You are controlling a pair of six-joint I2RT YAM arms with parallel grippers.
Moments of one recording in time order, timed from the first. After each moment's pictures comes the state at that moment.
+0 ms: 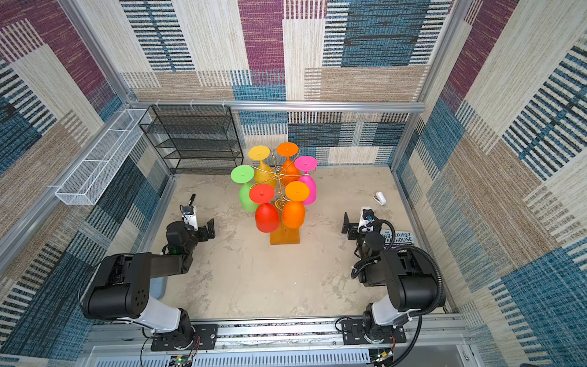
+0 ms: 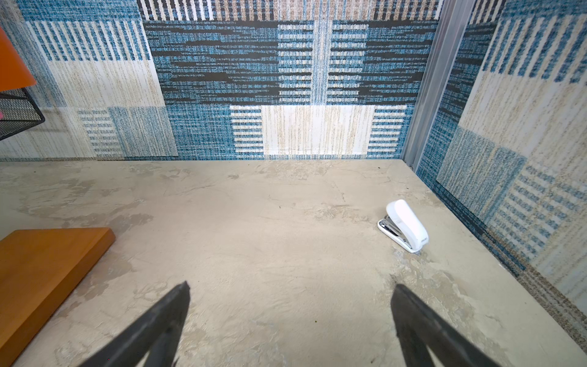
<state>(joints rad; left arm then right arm) 0.08 1.54 0.41 0.75 0.05 0.02 0.02 1.54 0.20 1.27 0.03 0.00</state>
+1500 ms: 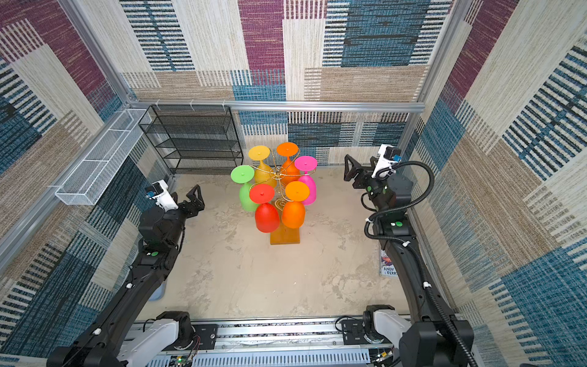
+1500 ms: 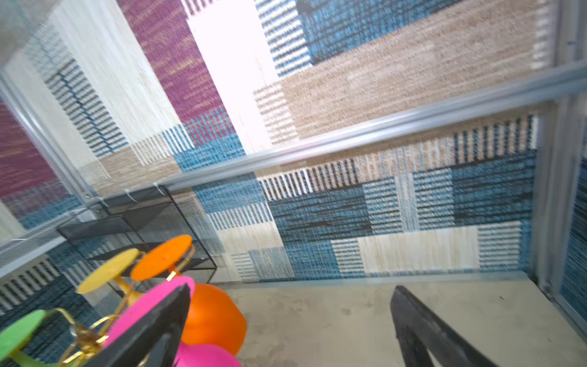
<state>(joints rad) -0.06 0.95 0.70 0.24 -0.05 -0.37 0.01 1.13 1.07 0.19 -0.30 0.37</state>
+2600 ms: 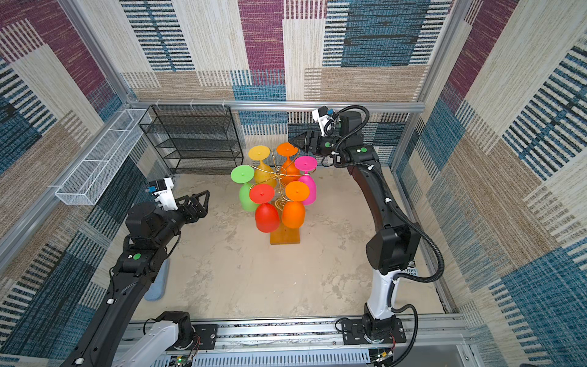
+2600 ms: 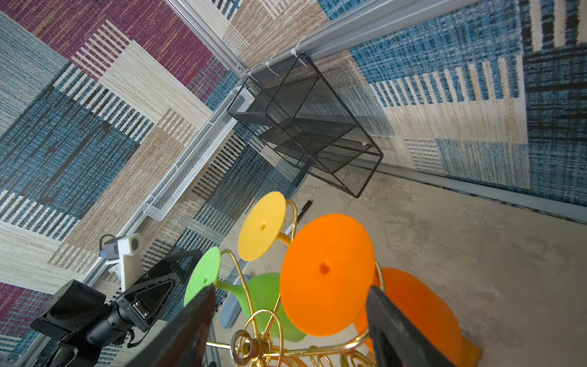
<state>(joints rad) -0.07 0.88 0.85 -0.15 0.19 -0.41 0.20 1.93 2.14 -0.53 -0.86 0.47</state>
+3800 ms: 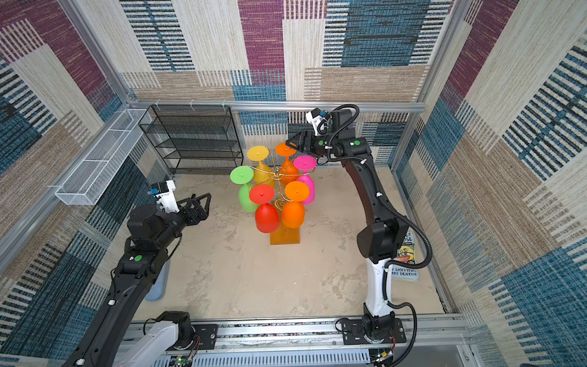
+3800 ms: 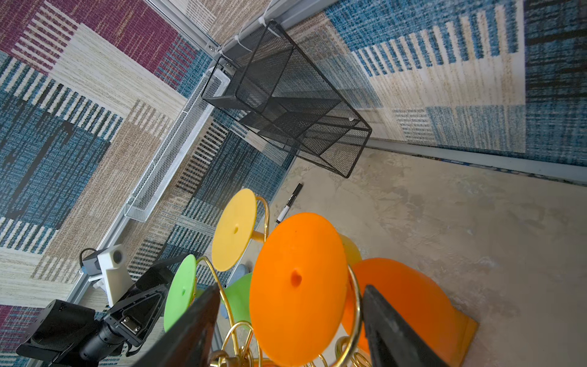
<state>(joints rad) -0.07 0.86 0.82 -0.14 0.21 -0.42 0.24 2.07 2.37 -0.77 -0.80 0.44</state>
